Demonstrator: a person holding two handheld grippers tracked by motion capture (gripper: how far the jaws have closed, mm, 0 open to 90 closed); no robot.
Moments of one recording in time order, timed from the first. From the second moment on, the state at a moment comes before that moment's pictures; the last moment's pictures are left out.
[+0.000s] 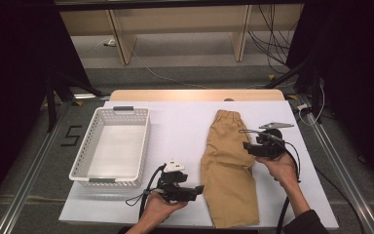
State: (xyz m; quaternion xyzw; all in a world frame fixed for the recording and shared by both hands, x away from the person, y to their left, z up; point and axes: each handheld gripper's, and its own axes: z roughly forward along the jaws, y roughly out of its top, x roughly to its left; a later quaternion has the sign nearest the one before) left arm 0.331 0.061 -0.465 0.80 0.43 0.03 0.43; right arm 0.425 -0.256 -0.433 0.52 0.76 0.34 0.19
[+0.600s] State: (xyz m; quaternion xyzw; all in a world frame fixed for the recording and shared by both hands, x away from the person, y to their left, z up) left arm 0.357 0.024 -0.481 0.82 0.43 0.05 0.37; right arm 0.427 -0.256 -0.436 0.51 0.77 0.33 0.19
